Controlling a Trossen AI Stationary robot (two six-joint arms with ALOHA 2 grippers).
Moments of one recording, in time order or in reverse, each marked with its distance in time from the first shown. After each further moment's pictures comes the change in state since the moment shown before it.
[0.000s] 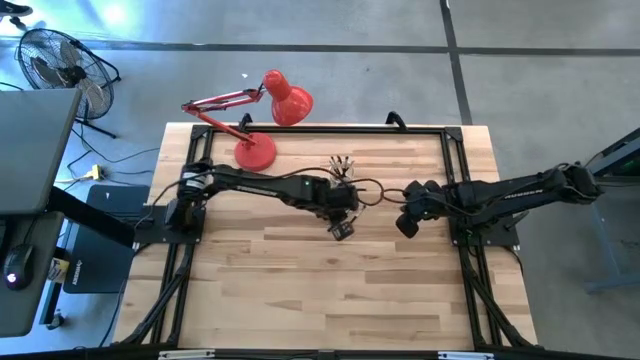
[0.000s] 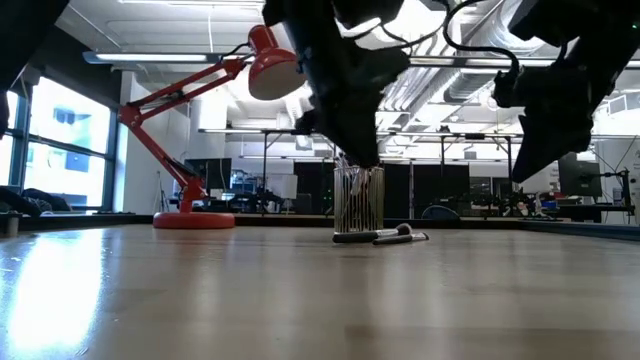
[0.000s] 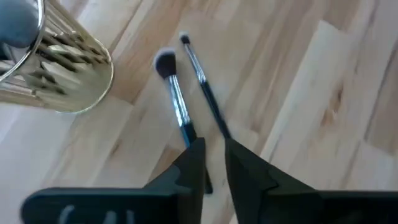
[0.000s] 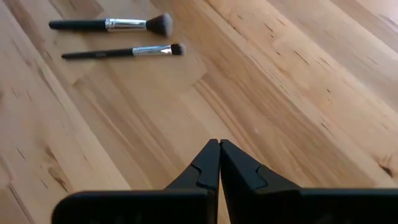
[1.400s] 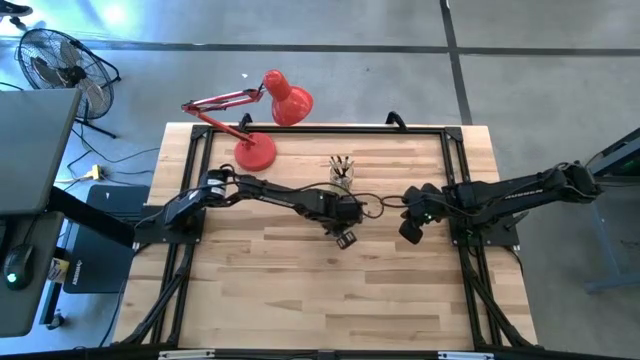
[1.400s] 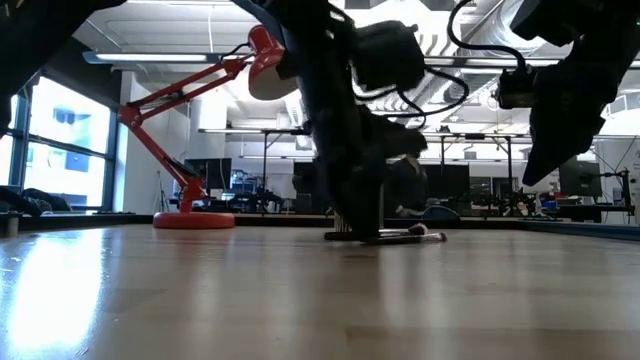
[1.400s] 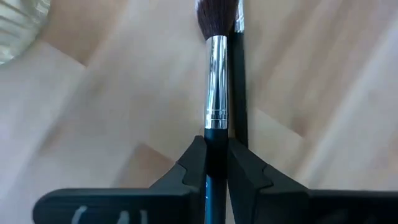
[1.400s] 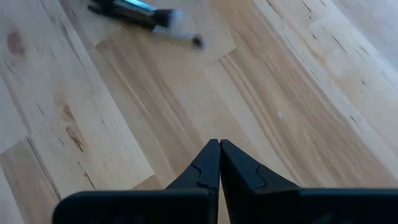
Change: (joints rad) left arm -0.018 0.192 0.007 0.052 0.039 -0.124; right arm 0.016 0.000 0.000 -0.016 -0.100 -0.087
